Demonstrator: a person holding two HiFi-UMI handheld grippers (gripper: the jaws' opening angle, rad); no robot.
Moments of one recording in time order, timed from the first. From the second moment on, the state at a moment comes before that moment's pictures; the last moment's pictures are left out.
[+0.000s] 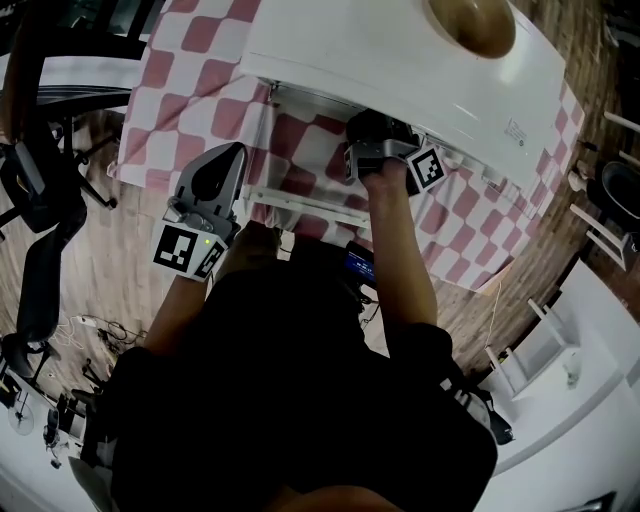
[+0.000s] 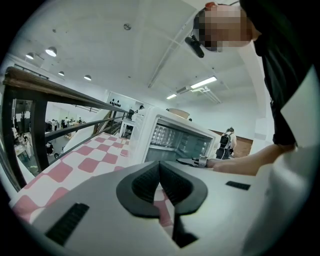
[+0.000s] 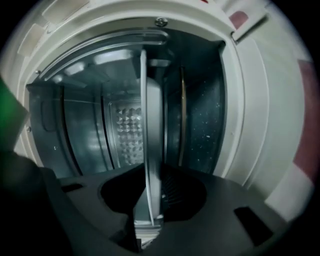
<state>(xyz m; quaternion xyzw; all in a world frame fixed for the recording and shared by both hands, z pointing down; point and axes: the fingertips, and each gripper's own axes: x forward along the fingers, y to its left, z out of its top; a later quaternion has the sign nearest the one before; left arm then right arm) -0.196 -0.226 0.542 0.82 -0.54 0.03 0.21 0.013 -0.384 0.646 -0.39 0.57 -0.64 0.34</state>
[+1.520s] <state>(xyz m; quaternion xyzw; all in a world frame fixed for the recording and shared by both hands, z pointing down) -0.209 -0.095 0.466 0.86 -0.49 -0.01 0.14 0.020 -0.120 0.594 -0.38 0.54 -0.67 0.34</state>
